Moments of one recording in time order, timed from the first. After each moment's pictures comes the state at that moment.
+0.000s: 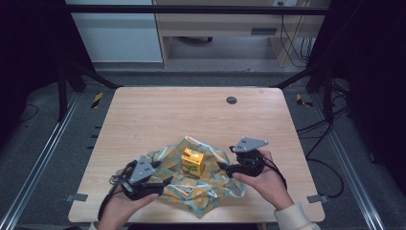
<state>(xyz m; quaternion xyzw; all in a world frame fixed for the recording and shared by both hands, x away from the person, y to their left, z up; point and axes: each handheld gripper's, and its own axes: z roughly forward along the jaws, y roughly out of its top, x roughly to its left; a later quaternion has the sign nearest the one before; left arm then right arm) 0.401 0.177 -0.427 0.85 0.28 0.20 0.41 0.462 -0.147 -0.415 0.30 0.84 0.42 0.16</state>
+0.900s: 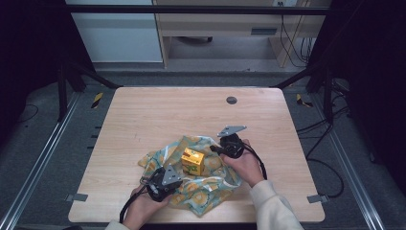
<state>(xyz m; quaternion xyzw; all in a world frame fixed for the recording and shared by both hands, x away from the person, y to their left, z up) 0.423 0.148 -0.486 0.90 0.26 0.16 0.32 0.533 -0.114 -0.459 0.34 0.84 0.41 0.12</state>
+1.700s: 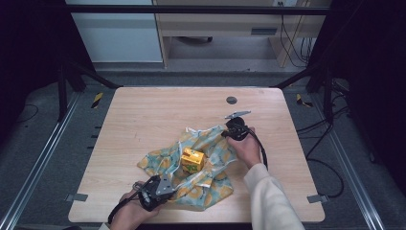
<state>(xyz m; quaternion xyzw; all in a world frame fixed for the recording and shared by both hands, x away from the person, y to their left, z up) 0.399 0.162 -0.477 0.93 0.21 0.14 0.27 0.601 -0.137 -0.473 0.44 0.81 0.36 0.14</state>
